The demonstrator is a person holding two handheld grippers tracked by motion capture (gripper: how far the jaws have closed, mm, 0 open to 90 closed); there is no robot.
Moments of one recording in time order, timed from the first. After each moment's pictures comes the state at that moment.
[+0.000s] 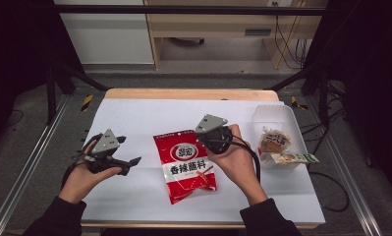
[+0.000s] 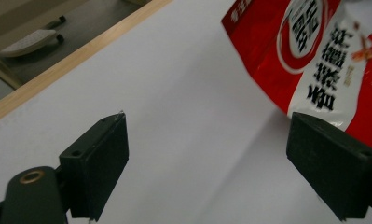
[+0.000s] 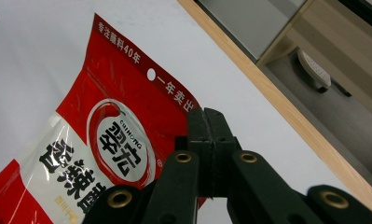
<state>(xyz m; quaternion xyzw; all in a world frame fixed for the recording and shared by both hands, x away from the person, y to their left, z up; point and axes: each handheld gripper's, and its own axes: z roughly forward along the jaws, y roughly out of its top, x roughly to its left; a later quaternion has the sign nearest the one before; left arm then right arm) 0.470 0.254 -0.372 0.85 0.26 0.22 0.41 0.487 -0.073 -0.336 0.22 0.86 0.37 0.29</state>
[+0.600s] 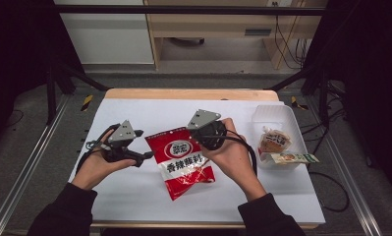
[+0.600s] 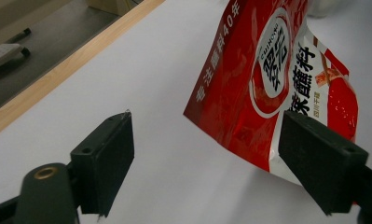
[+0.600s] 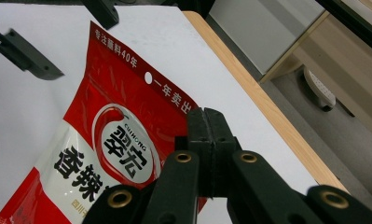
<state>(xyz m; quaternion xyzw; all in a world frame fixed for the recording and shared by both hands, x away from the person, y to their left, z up) 0.492 0.218 -0.366 0.86 0.22 0.18 0.41 0.485 -0.058 -0.313 0.19 0.86 0.38 0.29</state>
